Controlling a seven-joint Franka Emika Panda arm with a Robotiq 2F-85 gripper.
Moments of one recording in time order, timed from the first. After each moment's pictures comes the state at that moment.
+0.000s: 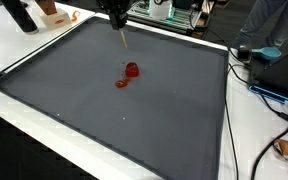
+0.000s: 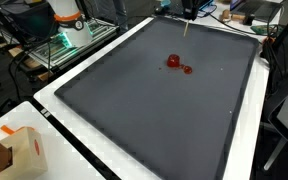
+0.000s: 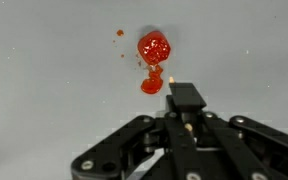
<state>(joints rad) 0.08 0.24 0.05 -1.79 0.07 2.00 0.14</state>
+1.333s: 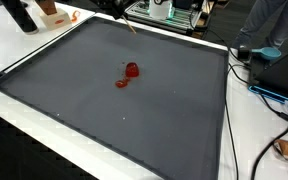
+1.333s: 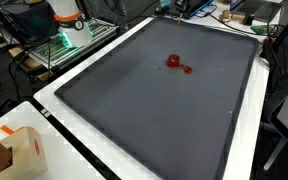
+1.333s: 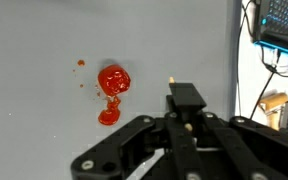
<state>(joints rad) -0.10 0.36 0.04 -1.60 0.42 1.64 -0.26</state>
